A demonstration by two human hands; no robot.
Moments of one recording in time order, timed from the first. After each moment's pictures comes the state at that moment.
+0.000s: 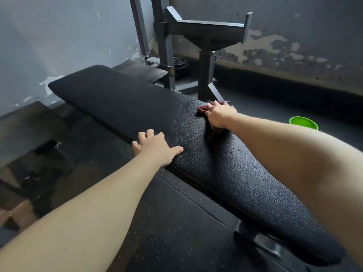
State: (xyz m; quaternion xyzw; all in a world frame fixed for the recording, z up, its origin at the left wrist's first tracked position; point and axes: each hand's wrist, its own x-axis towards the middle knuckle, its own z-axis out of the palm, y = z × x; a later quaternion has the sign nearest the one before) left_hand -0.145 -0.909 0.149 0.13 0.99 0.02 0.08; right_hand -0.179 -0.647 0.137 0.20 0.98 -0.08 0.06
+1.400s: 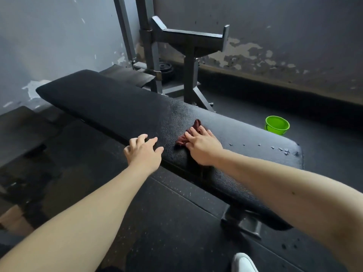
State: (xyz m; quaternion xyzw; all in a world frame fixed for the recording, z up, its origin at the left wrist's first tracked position) left_hand -0.123 -0.941 0.132 0.18 0.97 0.16 0.02; right_hand -0.048 -0.744 0.139 0.10 0.99 -0.08 0.05
